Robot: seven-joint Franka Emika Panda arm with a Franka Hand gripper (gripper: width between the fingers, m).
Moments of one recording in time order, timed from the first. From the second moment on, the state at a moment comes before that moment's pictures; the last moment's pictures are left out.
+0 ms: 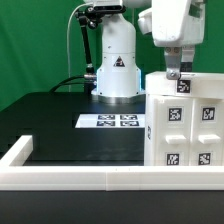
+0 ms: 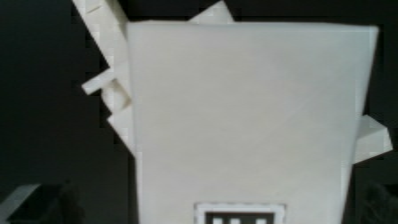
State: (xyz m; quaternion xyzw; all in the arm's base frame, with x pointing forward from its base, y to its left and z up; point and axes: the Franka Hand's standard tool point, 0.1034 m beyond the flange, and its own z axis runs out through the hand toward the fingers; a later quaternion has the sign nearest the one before) arm 0.604 0.060 0.161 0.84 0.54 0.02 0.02
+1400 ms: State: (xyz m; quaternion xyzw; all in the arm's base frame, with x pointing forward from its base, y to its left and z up) arm 0.601 0.052 0.153 0.92 0.39 0.01 0.01
